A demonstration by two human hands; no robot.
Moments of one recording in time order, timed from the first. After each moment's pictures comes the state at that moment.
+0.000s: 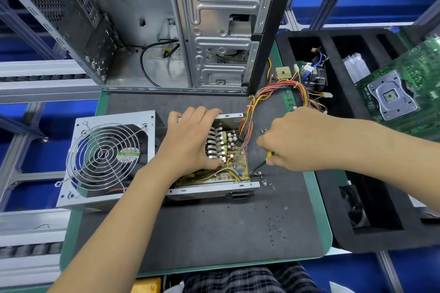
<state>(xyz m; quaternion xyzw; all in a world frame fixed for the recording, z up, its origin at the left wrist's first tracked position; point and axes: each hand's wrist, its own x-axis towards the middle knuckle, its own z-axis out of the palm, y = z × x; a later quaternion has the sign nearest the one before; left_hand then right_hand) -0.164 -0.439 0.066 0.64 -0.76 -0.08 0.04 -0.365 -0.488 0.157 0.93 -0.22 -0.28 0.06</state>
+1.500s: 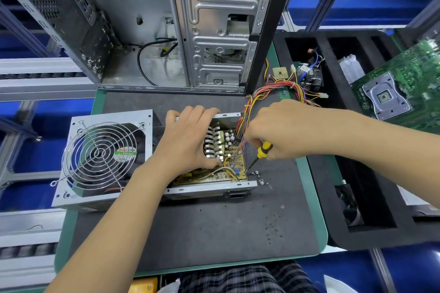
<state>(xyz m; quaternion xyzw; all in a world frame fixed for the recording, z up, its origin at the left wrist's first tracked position) -0.164 -0.440 0.066 0.64 -0.76 -0.08 0.04 -0.349 -0.500 0.160 0.94 -0.22 -0.26 0.00</state>
